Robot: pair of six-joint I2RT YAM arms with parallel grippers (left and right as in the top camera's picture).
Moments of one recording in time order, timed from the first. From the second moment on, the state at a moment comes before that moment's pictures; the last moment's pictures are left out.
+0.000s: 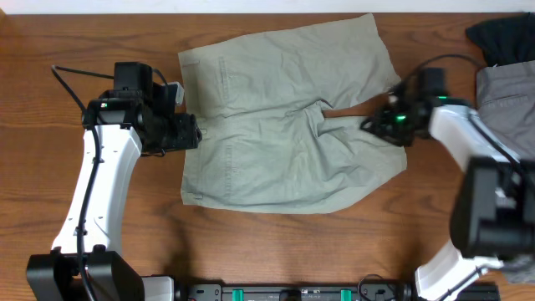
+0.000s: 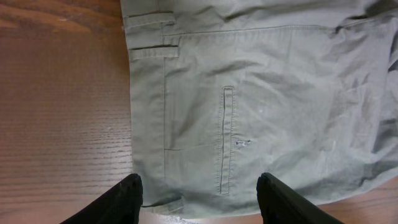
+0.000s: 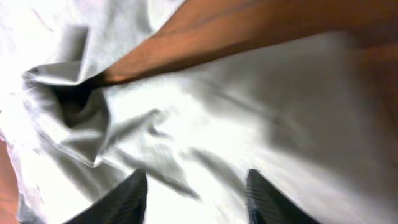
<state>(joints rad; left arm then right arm) 0.03 1.52 1.26 -1.03 0.29 -0.05 -0.09 1.83 1.18 -0.64 -0.46 0.31</state>
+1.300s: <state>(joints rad) 0.03 1.54 0.72 -0.66 0.21 -0.25 -0.16 1.76 1.16 -0.82 -0.28 0.27</state>
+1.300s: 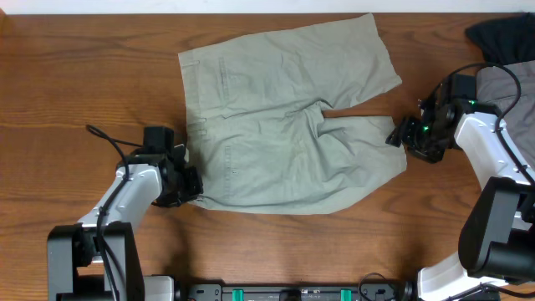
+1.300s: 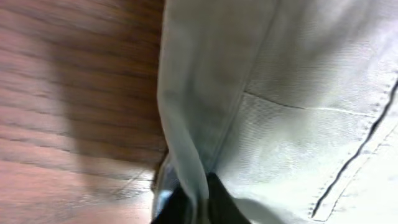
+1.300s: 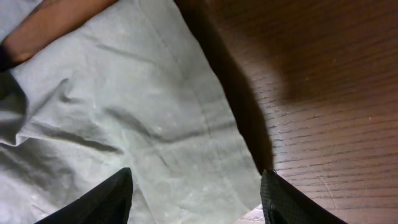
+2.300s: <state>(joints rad) 0.42 1.54 0.79 -0.51 0.18 -0.35 0.01 1.73 0.87 -0.61 -0.55 0.12</state>
